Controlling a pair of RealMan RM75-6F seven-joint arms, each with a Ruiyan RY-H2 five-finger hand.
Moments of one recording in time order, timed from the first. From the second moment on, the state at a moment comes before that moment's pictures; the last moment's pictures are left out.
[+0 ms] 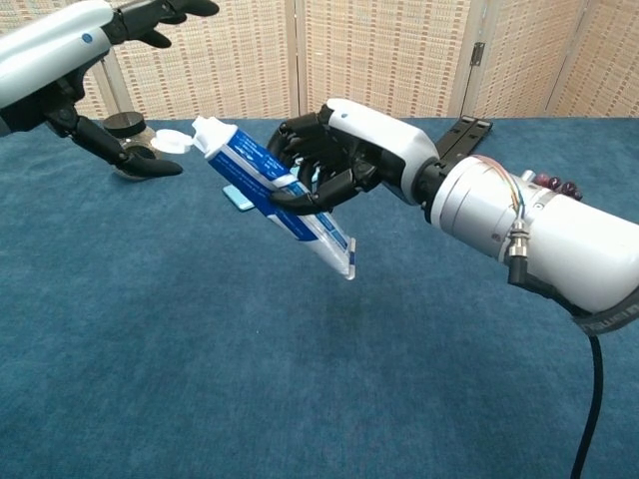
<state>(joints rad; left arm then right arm) -0.58 -1.46 -0.19 -1.57 1.65 1.30 0.07 0.81 -1.76 0.22 -1.34 -1.47 0.99 0.52</state>
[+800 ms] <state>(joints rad) -0.61 -1.43 -0.19 -1.60 1.63 1.31 0.09 0.81 -1.75 0.20 -1.35 -1.45 0.98 0.47</state>
